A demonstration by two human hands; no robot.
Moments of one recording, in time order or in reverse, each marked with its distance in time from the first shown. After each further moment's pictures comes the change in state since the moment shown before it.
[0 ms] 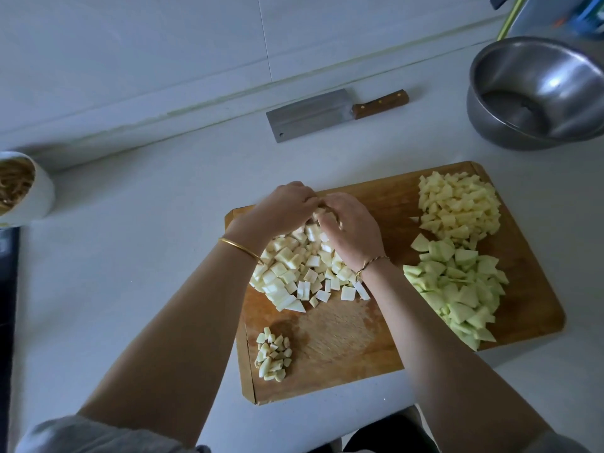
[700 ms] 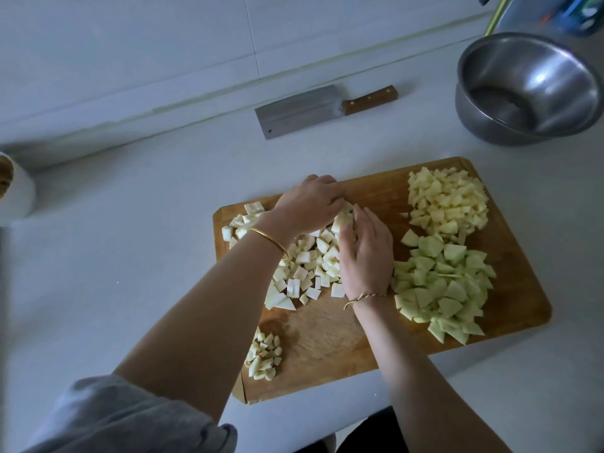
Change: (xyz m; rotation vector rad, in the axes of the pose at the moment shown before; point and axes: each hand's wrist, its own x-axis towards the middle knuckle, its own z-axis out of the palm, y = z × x) left_hand 0.018 0.030 0.025 0.124 0.072 0.248; right_hand -0.049 0.016 0.012 -0.108 0.461 0.209
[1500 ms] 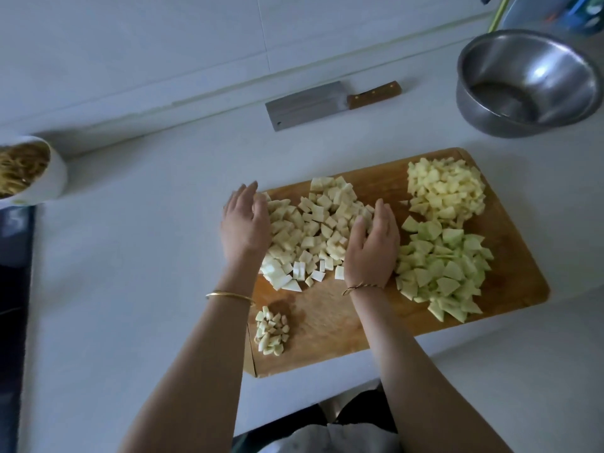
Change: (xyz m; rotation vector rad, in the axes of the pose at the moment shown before) left_hand -0.103 -0.022 0.021 -0.500 0.672 -0.598; right_hand -0.023 0.001 -0.011 0.121 0.051 0.149
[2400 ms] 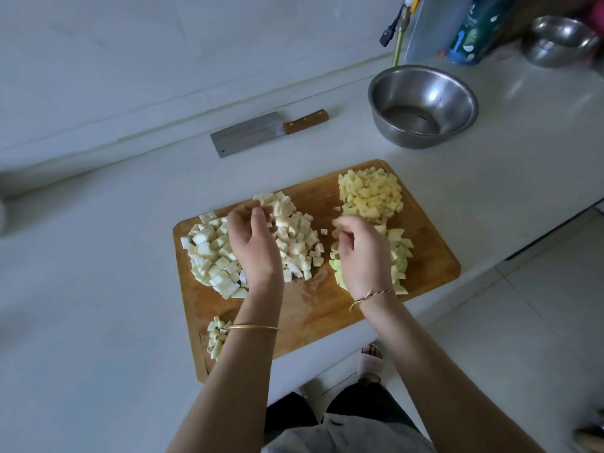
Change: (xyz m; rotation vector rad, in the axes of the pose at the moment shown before) left_hand -0.087 0.096 0.049 -0.795 0.164 -0.159; right_hand 0.008 -0.016 -0.126 -0.029 -0.134 -0.192
